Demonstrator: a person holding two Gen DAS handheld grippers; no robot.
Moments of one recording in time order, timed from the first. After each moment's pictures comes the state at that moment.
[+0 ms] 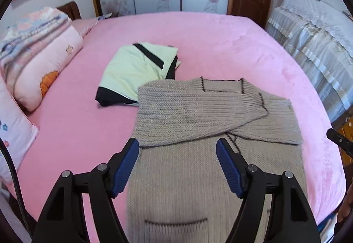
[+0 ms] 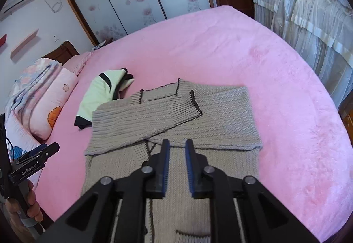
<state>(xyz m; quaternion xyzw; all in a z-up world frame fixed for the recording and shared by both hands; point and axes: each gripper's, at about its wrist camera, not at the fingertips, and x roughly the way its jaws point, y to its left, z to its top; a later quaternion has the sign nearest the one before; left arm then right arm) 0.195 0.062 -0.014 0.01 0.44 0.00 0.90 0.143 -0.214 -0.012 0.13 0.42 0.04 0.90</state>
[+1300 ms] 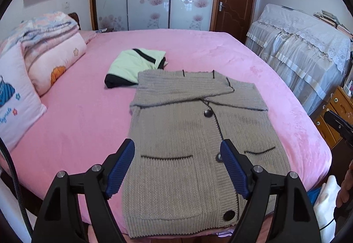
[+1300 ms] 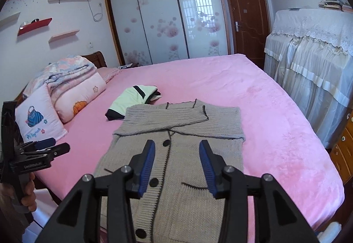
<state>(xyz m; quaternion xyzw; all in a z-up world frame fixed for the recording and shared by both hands) -0.032 0.079 -0.018 -0.02 0.38 -0.05 0.93 -0.076 -0.186 0.017 0.05 0.28 0.07 0.95</state>
